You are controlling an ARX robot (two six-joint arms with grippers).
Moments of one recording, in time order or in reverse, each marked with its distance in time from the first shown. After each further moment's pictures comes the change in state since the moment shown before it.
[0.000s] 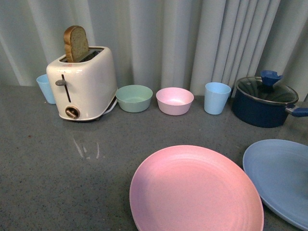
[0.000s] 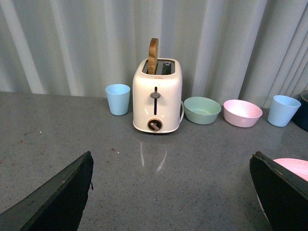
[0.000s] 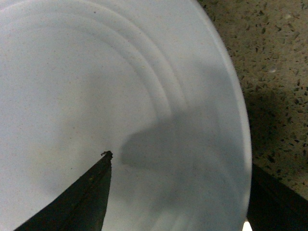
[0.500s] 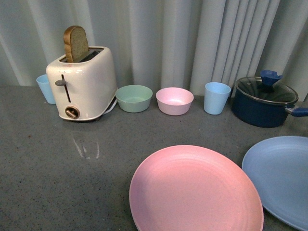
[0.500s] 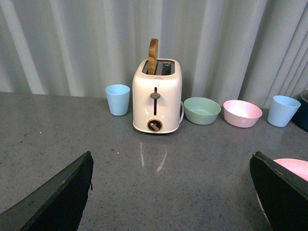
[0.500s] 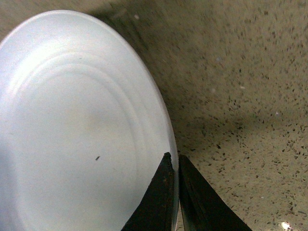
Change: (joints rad) left arm 0.000 0.000 0.000 0.000 0.000 0.000; right arm -0.056 -0.197 -0.069 -0.005 -0.047 0.052
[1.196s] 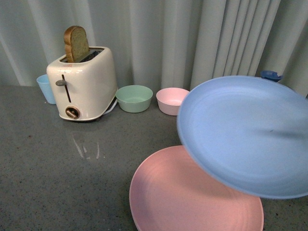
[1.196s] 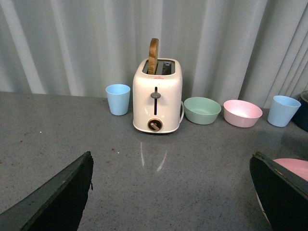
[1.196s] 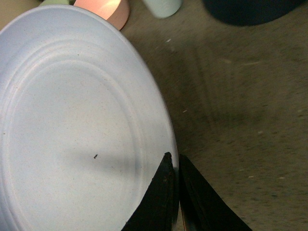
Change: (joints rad) left arm 0.000 0.000 0.000 0.000 0.000 0.000; right arm 0.329 -0.319 -0.124 0.048 -0.071 0.215
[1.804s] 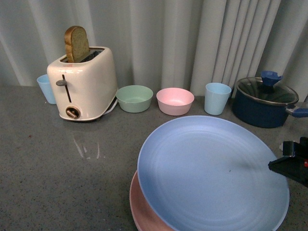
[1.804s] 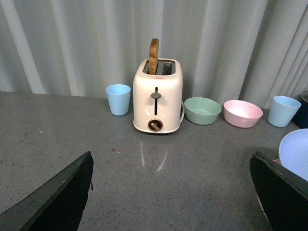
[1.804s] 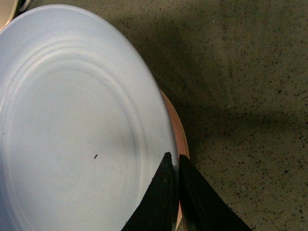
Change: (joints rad) left arm 0.000 0.000 0.000 0.000 0.000 0.000; right arm 0.132 0.138 -0.081 0.126 0.023 0.091
